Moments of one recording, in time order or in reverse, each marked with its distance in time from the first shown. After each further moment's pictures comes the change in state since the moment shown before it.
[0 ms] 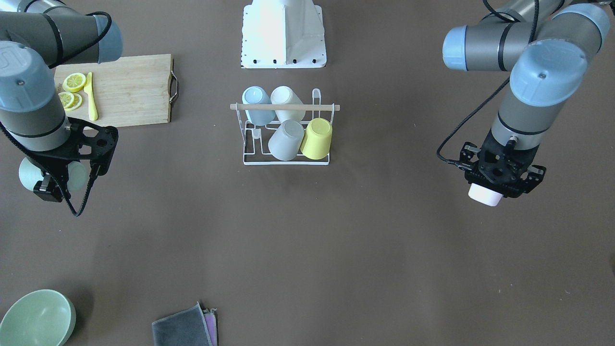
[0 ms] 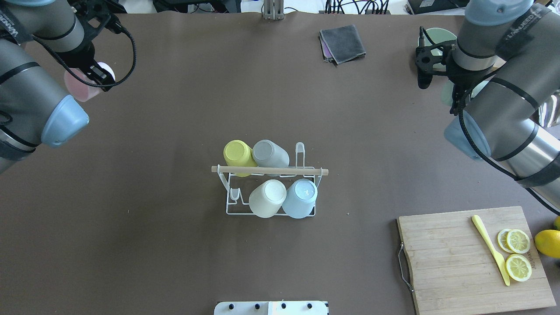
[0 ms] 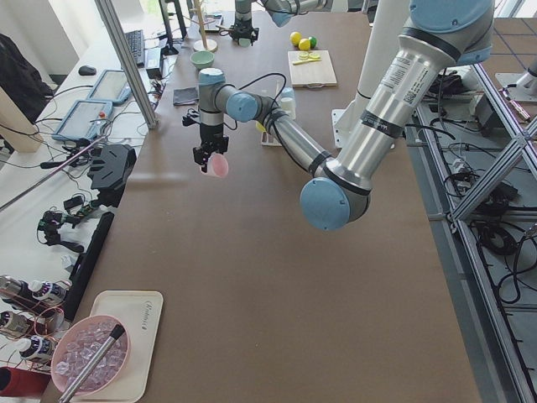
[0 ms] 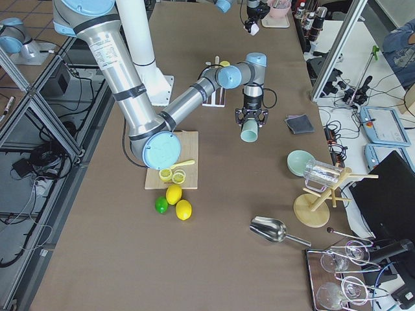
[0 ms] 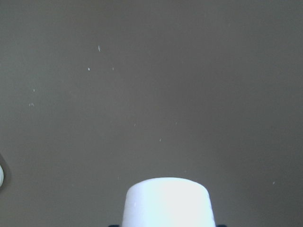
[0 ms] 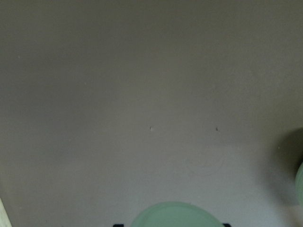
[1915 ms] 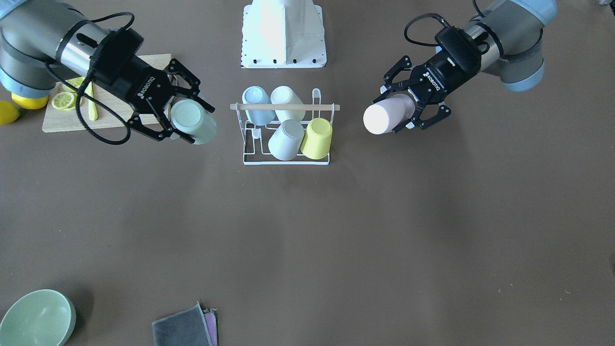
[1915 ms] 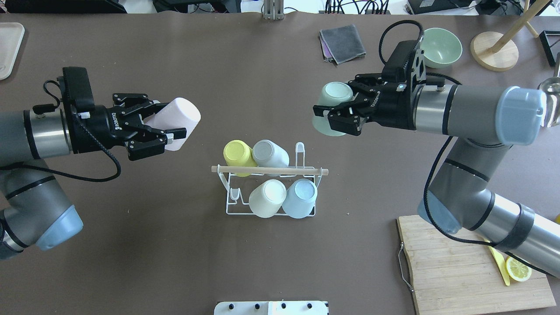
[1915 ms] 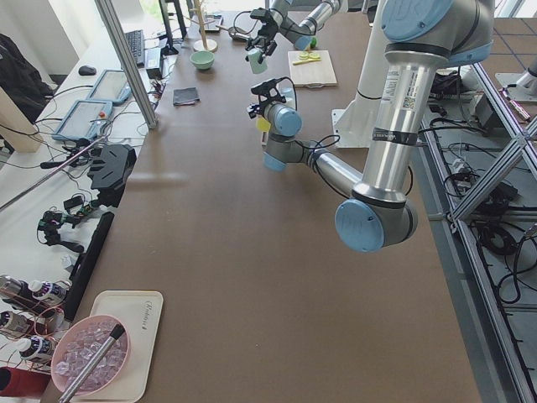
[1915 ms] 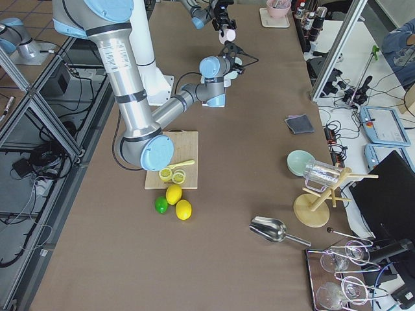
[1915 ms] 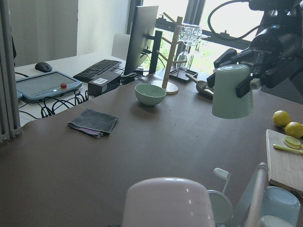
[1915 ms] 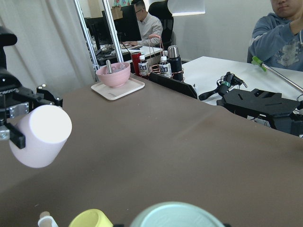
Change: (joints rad) left arm 0.336 0.286 -0.048 -1.648 0.135 -0.438; right arm -0.334 -0.068 -0.032 1.534 -0.233 1.372
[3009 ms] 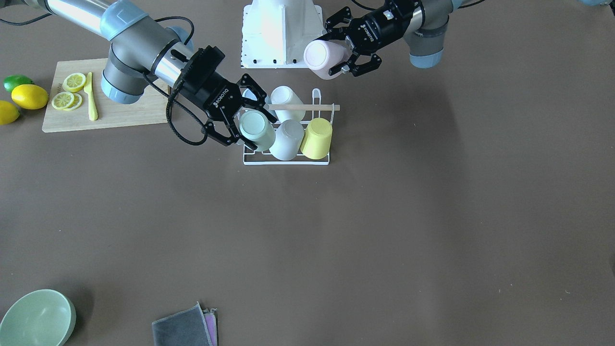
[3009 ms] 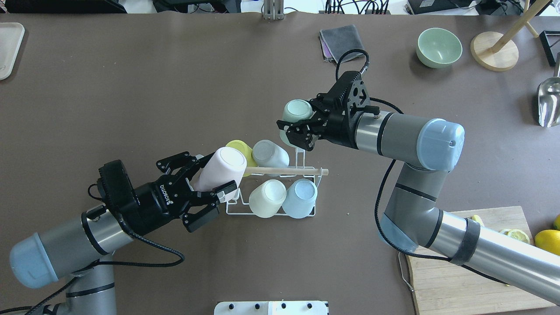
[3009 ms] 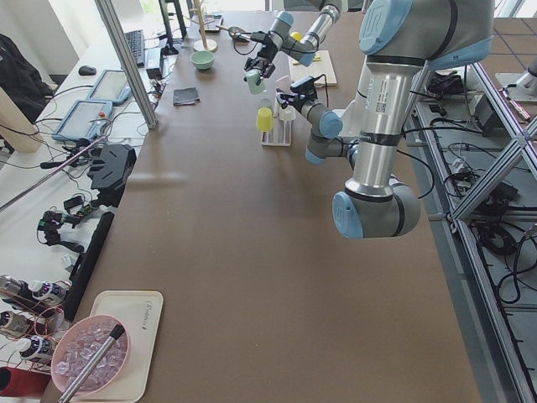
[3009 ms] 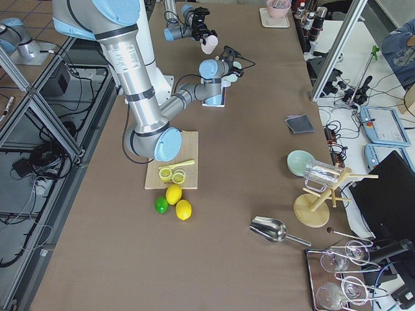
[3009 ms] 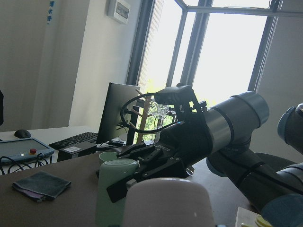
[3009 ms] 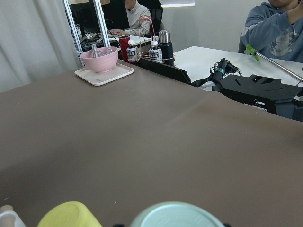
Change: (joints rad) left arm 0.392 -0.041 0.004 -0.191 0.581 0.178; right arm -0.082 0.088 -0.149 -0.006 -0.110 -0.049
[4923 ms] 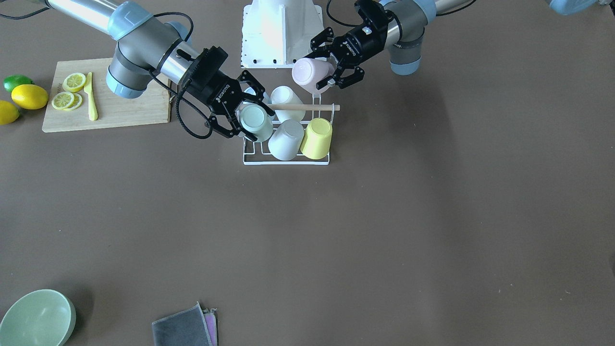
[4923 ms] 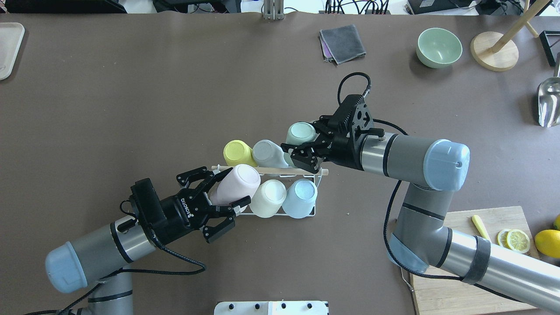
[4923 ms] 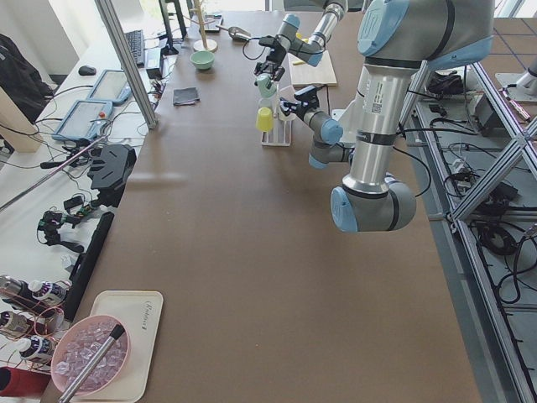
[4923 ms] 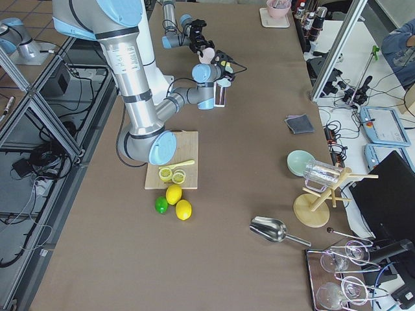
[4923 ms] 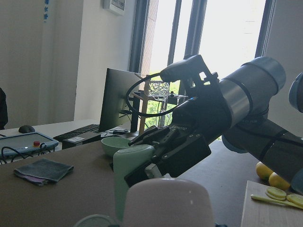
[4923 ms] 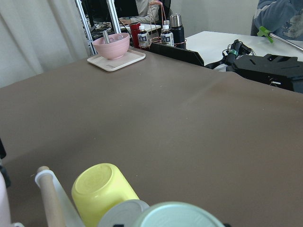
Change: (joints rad) left arm 0.040 -0.056 0.130 -0.054 0.013 0.077; right arm -0.052 -0.062 0.048 0.003 0.001 0.017
